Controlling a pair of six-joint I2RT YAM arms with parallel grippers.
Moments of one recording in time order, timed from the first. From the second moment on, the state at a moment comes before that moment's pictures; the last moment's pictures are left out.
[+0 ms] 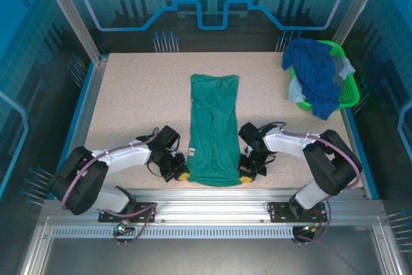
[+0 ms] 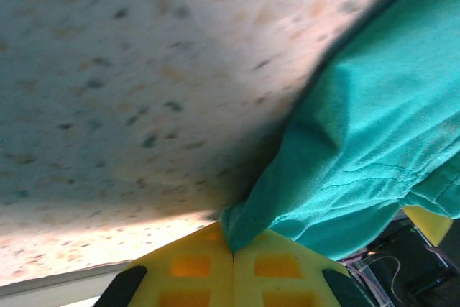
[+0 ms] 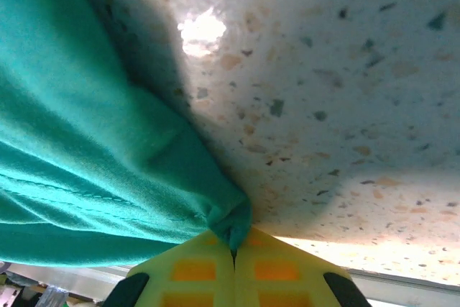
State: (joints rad) left arm -0.55 1.38 0.56 -0.52 0.59 -1.19; right arm 0.61 1.57 0.75 -0.84 -0.49 0.84
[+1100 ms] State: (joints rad) left arm -0.26 1.68 1.11 -0.42 0.54 -1.18; right arm 0.41 1.84 1.47 -0.98 -0.34 0.85
